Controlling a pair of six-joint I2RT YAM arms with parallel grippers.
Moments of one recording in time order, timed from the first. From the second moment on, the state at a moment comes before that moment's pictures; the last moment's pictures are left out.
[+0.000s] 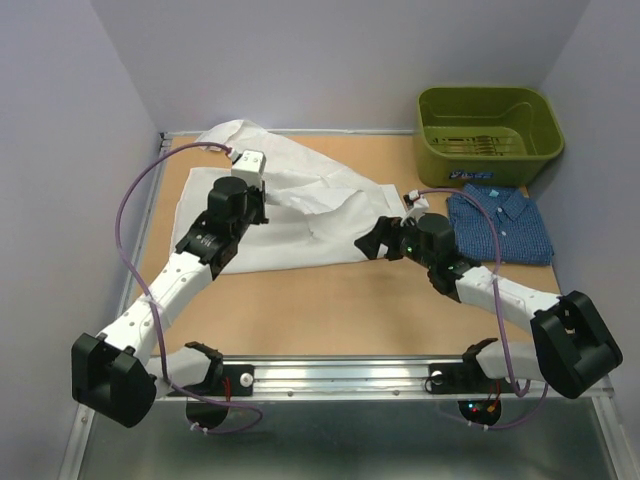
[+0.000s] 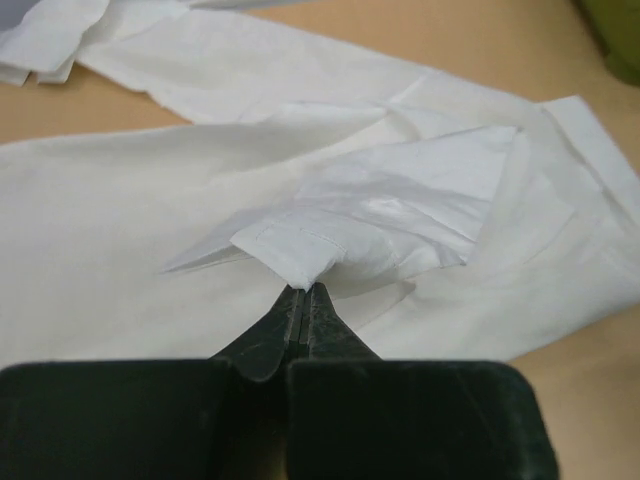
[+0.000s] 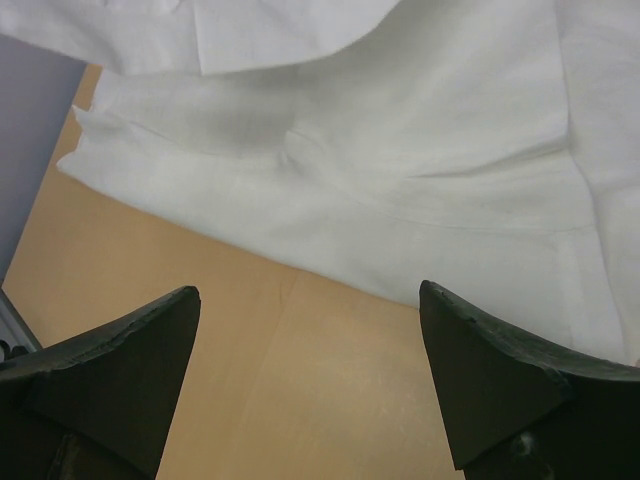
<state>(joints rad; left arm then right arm) -0.43 1.13 0.95 -0.15 -0.14 -0.10 0.51 1.26 0.56 0.37 -0.21 0.54</state>
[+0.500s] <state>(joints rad) -0.43 1.04 0.70 -0.13 -0.57 -0.06 0.51 1.23 0.56 0.32 -0.21 0.51</state>
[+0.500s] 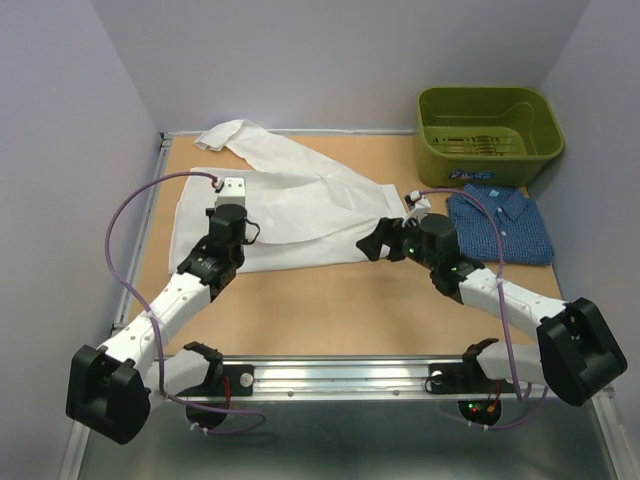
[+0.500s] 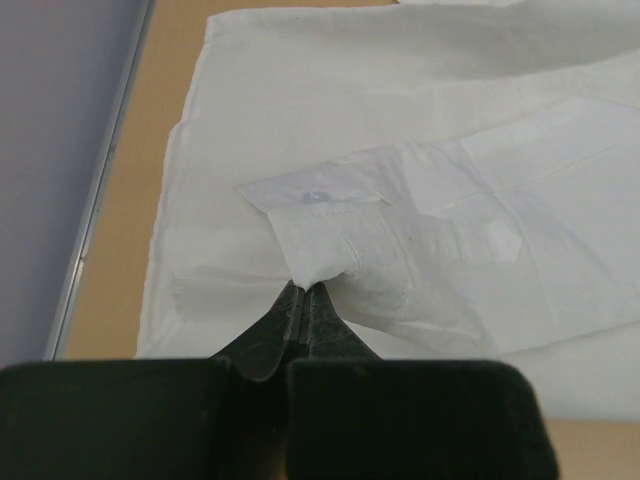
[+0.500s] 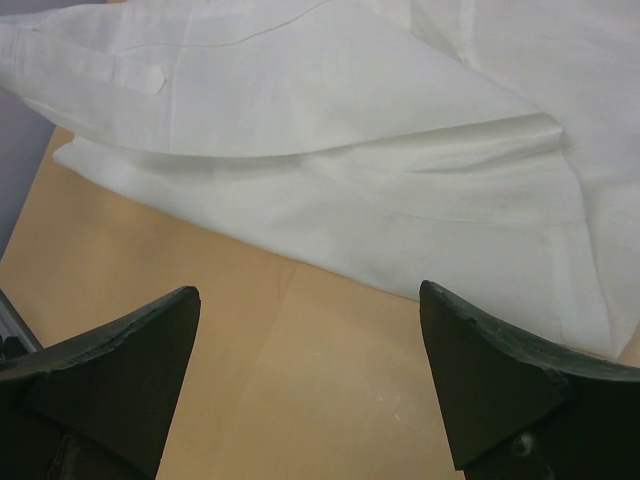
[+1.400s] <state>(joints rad) -0.40 1.15 0.60 -0.06 -0.89 -0.13 0.51 1.19 0.56 0.29 -0.22 0.47</state>
